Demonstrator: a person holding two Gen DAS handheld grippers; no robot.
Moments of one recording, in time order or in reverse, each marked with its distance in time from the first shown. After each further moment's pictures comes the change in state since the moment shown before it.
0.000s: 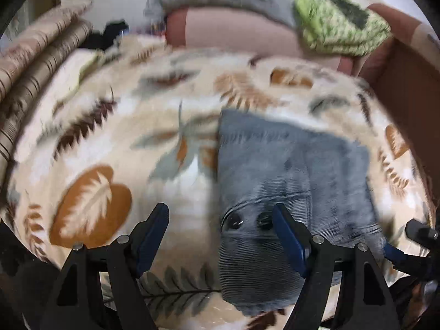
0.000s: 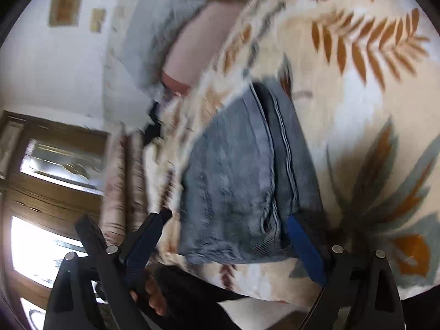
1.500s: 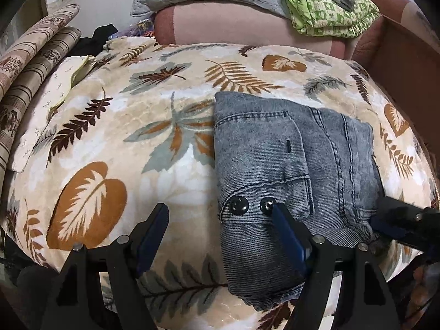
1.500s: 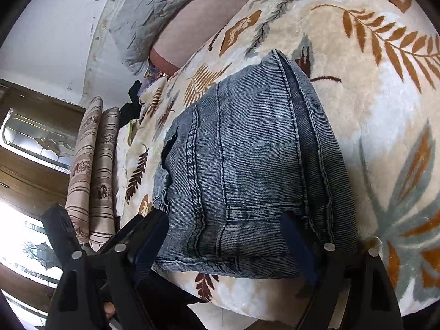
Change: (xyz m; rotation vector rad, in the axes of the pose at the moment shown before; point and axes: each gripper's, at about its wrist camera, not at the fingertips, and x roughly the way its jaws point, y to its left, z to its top) left arm 0.009 -0.005 -0.015 0.086 -0.009 0.015; right arm 0.038 0.024 -0.008 -0.110 0.019 -0.138
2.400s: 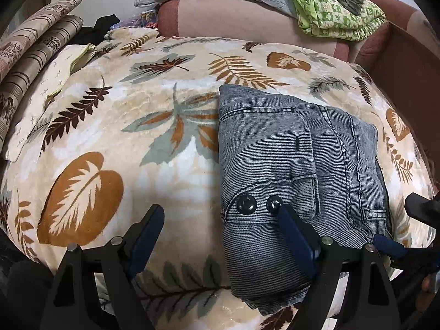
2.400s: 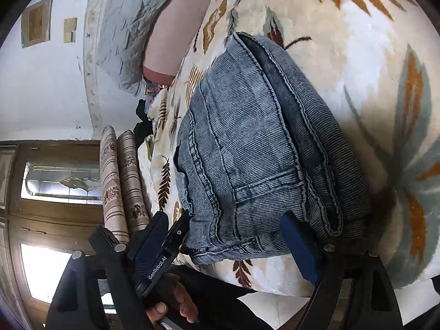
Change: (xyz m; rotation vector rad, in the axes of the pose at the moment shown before) left arm 0.009 0.009 -0.003 -0.045 0.017 -0.031; right arm -0.004 -0.027 -0.015 0.268 0.028 0.183
